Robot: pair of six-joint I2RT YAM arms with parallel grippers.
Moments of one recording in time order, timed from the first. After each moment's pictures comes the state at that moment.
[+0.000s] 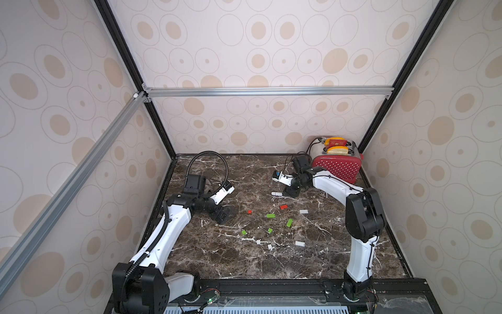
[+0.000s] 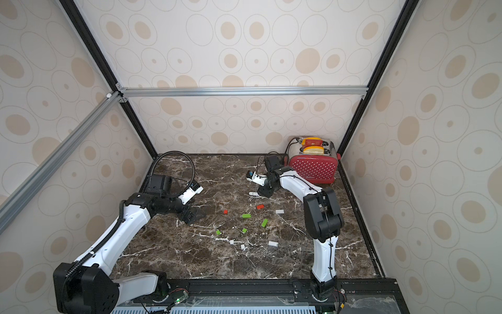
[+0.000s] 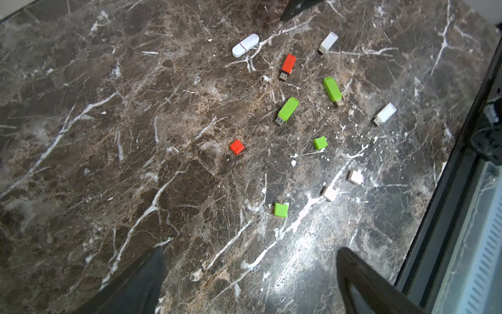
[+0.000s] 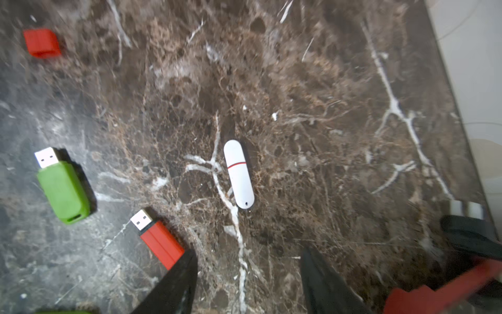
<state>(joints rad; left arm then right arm) -0.14 1.23 1.01 -0.83 0.53 0.61 0.49 1.93 1.49 -0.59 -0.21 -0.78</state>
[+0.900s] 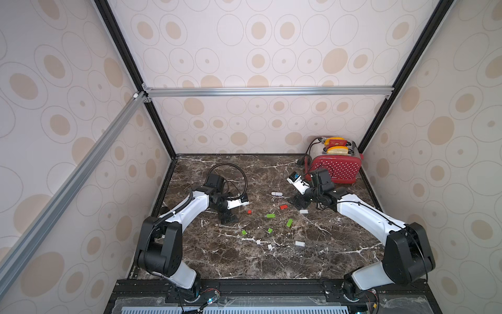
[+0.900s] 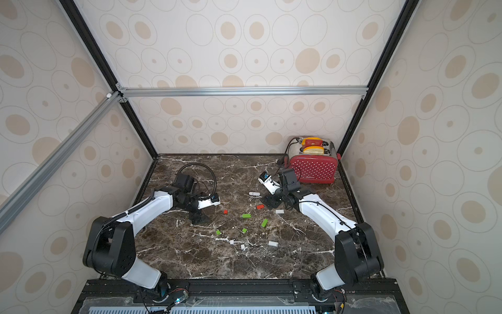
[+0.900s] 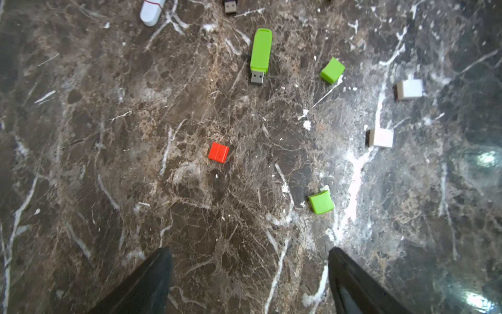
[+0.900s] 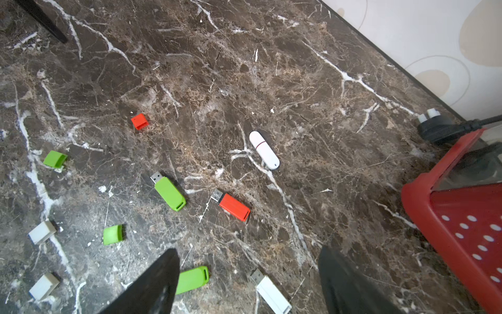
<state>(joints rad) -0.27 1.59 1.06 -0.73 0.46 1.11 0.49 1.46 1.01 -0.36 -0.24 -0.38</state>
